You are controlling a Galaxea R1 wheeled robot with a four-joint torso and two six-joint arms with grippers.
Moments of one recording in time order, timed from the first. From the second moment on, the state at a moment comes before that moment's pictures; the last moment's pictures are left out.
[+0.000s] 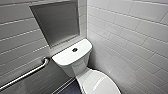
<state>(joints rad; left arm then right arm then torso) 1.44 2.71 -2.15 0.12 0.08 -0.13 -1.58 2.42 -1.55 0.83 0.59 -0.47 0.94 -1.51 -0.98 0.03</state>
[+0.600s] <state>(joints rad) 1.46 2.72 -2.20 0.12 0.08 -0.13 -1.59 2.51 -1.69 0.80 0.54 -0.47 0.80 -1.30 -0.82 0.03</state>
